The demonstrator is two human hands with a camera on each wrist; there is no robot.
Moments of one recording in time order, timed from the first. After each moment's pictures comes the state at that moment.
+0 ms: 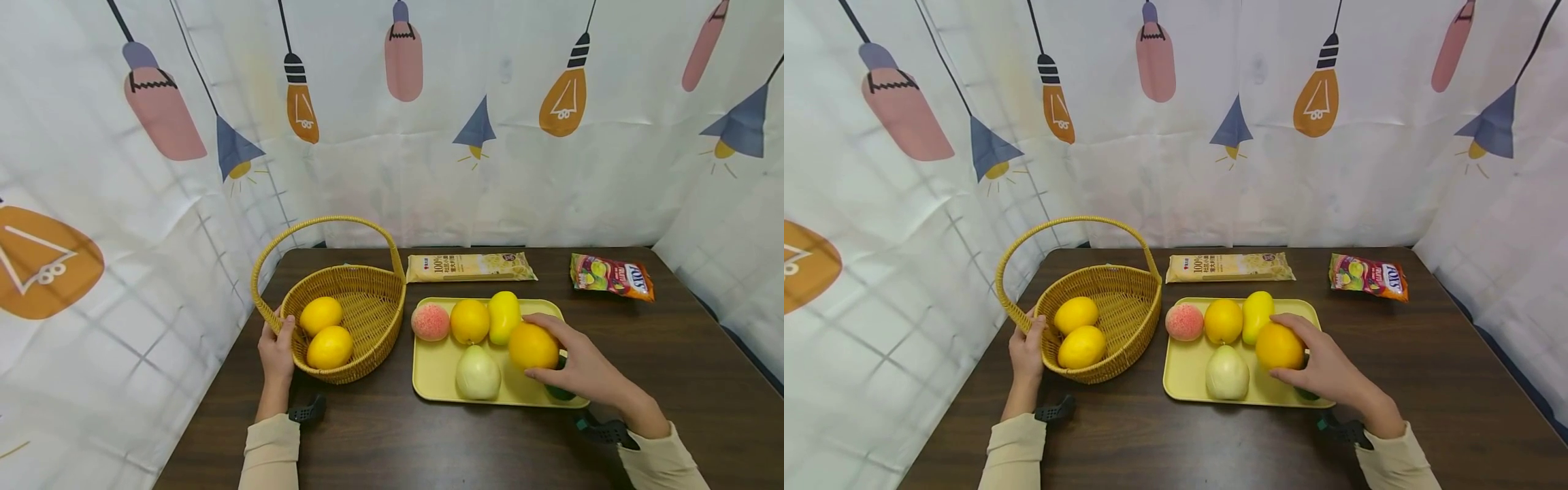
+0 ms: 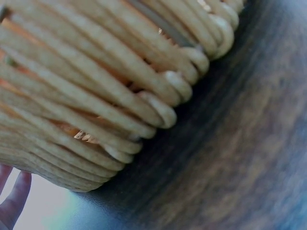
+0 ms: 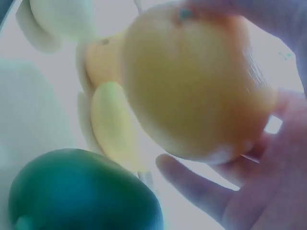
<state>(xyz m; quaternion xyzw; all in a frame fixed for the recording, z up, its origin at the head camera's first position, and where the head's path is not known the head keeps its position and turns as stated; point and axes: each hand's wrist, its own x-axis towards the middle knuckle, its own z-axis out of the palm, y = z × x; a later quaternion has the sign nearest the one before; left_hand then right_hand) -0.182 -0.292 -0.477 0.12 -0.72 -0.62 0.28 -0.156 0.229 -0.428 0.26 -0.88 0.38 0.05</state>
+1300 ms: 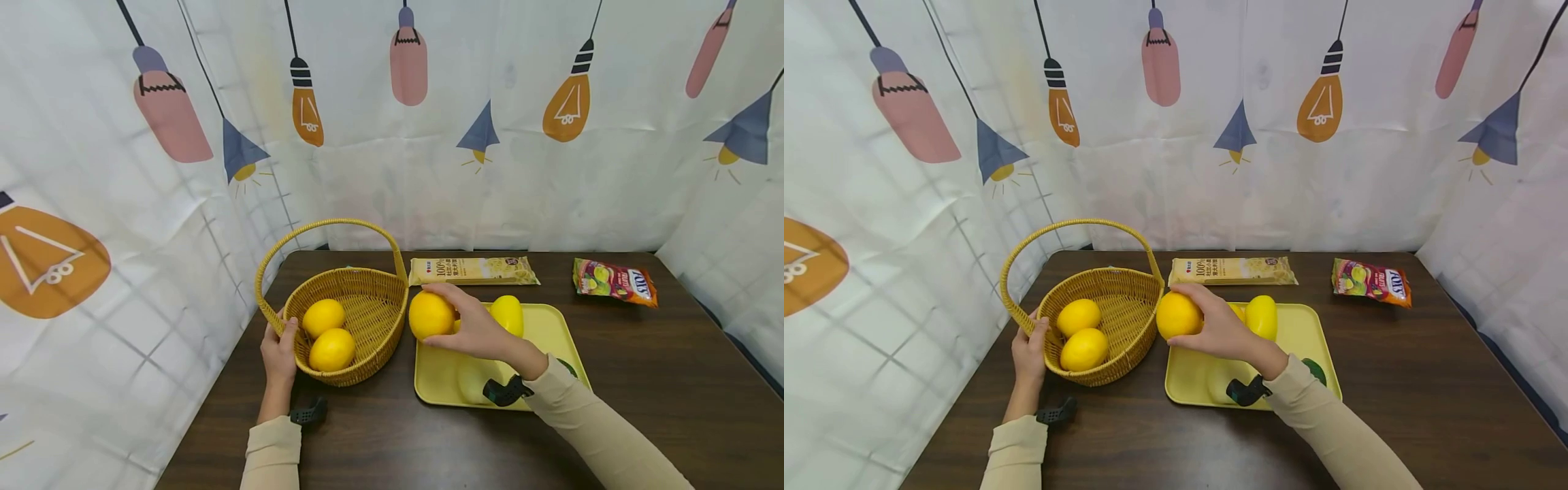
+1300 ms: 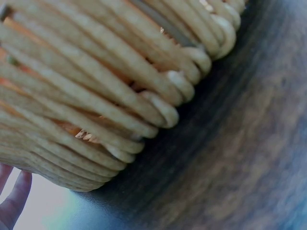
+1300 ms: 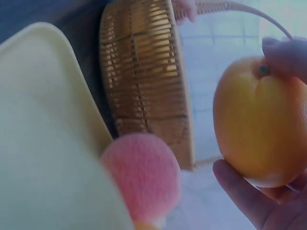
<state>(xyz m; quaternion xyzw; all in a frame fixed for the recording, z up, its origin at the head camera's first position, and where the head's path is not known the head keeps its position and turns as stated) -0.180 -0.293 -0.476 0.12 -0.73 -0.62 0.27 -0.209 0.082 -0.394 0.37 -0.81 0.45 0.04</state>
